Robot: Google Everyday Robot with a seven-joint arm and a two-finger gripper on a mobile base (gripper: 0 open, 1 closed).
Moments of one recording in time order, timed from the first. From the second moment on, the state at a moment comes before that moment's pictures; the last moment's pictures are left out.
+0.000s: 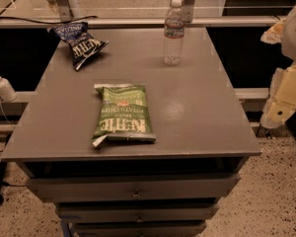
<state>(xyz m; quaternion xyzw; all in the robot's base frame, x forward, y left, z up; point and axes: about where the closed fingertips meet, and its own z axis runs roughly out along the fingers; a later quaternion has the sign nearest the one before) 0.438 -0.215 0.983 -0.60 0.78 -0.04 0.17</state>
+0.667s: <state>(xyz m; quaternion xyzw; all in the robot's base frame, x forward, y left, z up) 0.478 -0.236 0.983 -0.58 0.79 -0.04 0.21</state>
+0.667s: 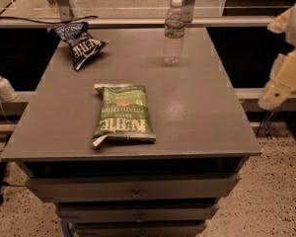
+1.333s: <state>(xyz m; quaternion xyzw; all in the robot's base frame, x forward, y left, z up) 0.584 -0.233 0.958 -0.47 0.82 0.01 0.32</state>
